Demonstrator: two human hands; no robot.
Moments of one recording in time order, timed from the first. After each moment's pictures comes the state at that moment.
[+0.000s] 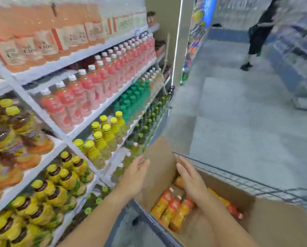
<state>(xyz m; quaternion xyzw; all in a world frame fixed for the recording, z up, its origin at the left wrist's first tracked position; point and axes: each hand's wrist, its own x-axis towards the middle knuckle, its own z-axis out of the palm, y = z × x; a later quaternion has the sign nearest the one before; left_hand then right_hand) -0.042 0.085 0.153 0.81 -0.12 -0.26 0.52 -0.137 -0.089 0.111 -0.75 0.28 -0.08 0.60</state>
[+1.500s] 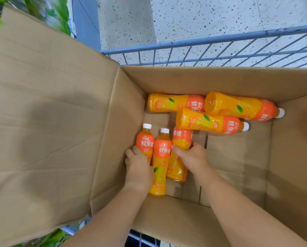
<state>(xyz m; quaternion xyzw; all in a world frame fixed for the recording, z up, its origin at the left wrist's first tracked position) -0.023 -0.047 -0.309 0.91 -0.23 -0.35 -0.02 -0.140 -0.162 -0.337 -0.49 0.69 0.08 0.53</state>
